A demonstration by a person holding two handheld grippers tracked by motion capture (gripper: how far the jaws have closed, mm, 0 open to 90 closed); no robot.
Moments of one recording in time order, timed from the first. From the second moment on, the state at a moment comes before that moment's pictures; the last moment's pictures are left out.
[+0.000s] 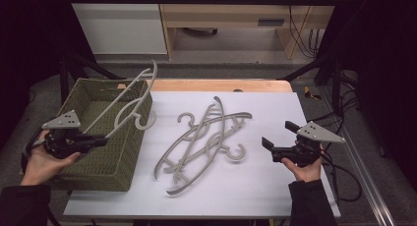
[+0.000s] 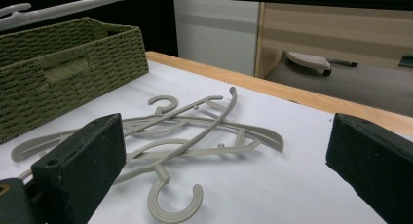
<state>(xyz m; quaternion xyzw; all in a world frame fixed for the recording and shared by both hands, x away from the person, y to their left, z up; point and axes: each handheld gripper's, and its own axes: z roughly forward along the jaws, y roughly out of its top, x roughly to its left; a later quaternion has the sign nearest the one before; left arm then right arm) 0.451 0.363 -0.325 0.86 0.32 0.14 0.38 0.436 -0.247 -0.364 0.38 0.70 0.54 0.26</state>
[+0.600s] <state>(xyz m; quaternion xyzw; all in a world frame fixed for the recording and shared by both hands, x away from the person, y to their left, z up) 0.458 0.415 -0.355 0.85 0.35 0.10 0.37 0.437 -0.244 -0.366 0.38 0.70 0.54 0.26</state>
